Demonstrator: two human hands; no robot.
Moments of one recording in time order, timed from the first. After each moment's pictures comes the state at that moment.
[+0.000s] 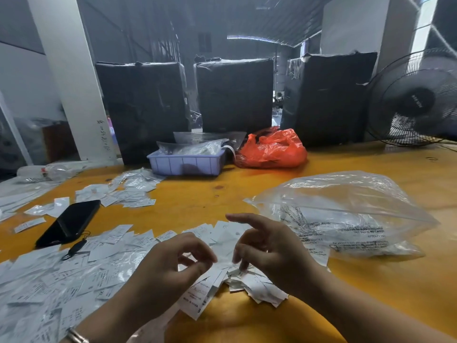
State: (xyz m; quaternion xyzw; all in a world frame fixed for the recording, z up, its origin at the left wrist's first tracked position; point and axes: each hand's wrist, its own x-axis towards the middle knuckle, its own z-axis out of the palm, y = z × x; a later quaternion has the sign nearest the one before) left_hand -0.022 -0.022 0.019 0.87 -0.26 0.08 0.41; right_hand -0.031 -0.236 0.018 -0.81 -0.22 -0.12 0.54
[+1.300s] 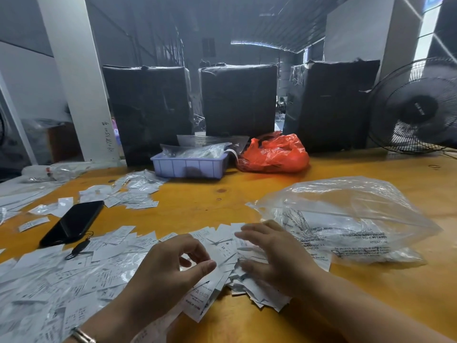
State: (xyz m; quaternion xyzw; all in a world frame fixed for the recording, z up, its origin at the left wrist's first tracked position) left_hand -0.023 -0.021 0.018 0.88 -0.23 0.13 0.40; right_hand -0.004 -0.248 0.003 -0.95 -0.22 -0.16 0.17
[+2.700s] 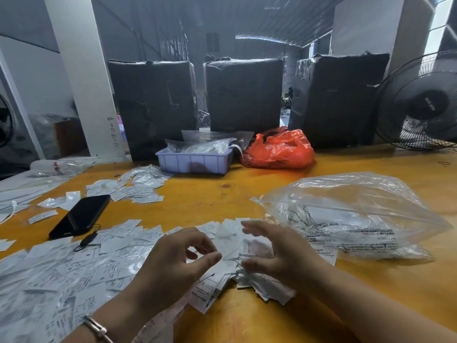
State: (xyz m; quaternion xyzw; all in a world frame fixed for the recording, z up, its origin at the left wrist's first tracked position) left_hand -0.023 -0.022 0.017 0.87 -0.23 0.13 0.40; right_hand -0.011 -0.248 0.009 -0.93 -0.19 -0.11 0.29
